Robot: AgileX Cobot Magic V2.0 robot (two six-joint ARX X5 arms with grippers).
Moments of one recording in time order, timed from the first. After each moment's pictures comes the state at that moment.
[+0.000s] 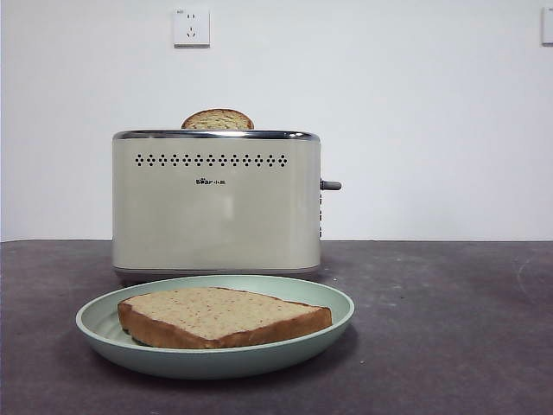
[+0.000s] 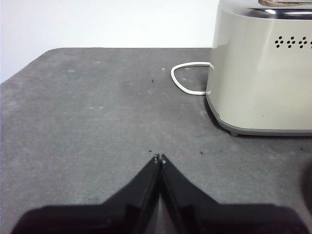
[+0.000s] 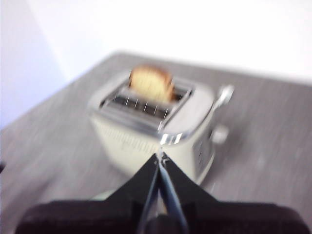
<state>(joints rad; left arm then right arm) -0.04 0.00 0.02 -0.19 -0.05 -0.03 0.45 0.91 1.07 -0.41 -0.17 0.06</state>
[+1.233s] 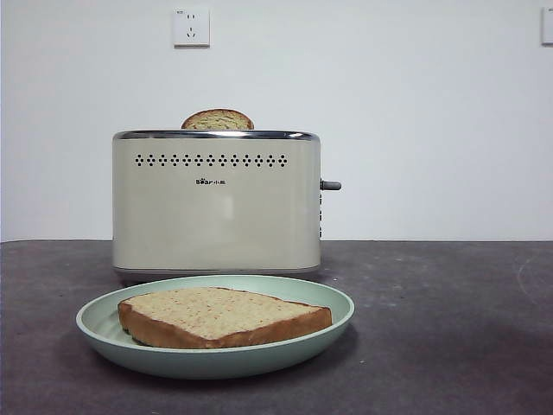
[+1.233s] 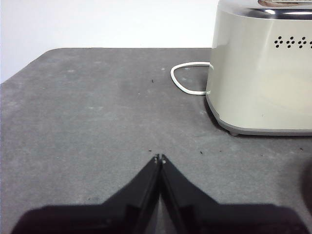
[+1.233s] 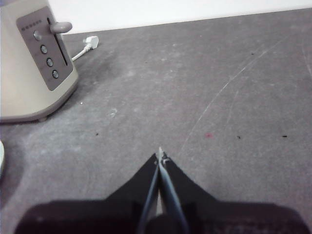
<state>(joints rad) -0.04 0.00 0.02 -0.19 -0.05 -0.03 0.12 0.07 0.01 -0.17 -0.05 0.09</state>
